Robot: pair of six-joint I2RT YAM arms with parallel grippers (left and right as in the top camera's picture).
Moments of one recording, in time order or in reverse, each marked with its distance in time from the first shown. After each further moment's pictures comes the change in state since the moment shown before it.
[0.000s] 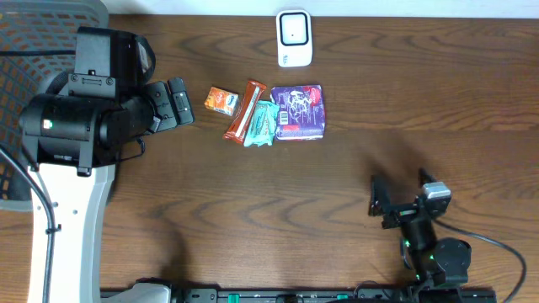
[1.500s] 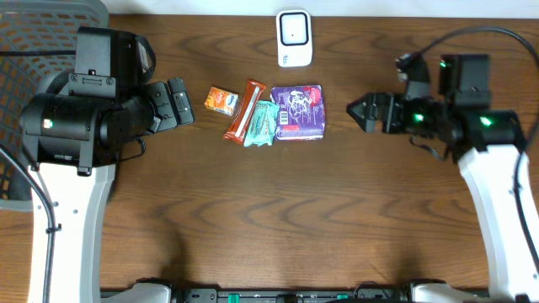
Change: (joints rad) left arm 0.000 0.001 0.000 -0.001 0.000 0.000; right arm 0.006 1.407 1.342 -0.817 -0.325 -0.056
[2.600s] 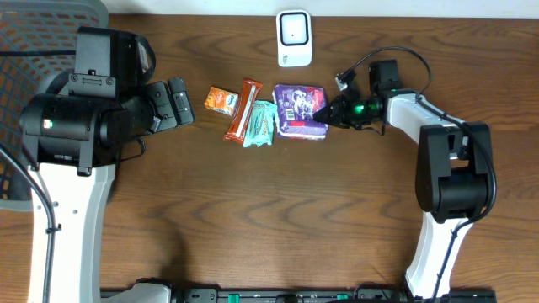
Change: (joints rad) left arm 0.000 0.000 0.000 0.000 0.000 0.000; right arm 0.035 0.748 0.032 0.459 -0.308 0.068
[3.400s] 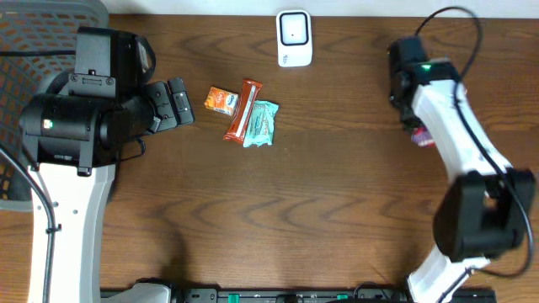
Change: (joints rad) left arm 0.000 0.000 0.000 0.000 0.000 0.000; right arm 0.028 -0.256 0.145 -0.671 1.596 0.018
